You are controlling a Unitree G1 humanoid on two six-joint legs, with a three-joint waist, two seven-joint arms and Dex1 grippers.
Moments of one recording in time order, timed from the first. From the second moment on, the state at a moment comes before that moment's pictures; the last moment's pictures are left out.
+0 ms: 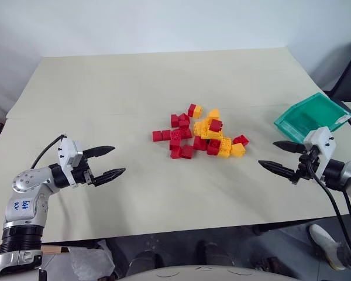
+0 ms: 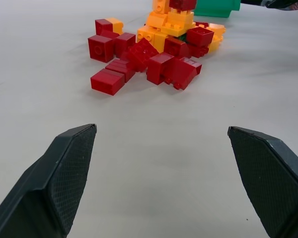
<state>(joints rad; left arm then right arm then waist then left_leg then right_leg) -0.27 0.69 0.24 0.21 -0.47 0.11 -1.15 -0.21 -0.86 -0.28 0.00 0.46 0.40 1.02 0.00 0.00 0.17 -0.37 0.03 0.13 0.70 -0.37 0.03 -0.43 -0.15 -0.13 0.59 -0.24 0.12</state>
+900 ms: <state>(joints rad) -0.43 0.67 0.20 0.32 -0.44 0.08 -1.18 -0.18 -0.81 -0.32 -0.42 0.63 0.83 0.73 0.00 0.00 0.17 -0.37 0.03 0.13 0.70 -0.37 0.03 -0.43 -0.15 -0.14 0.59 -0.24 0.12</state>
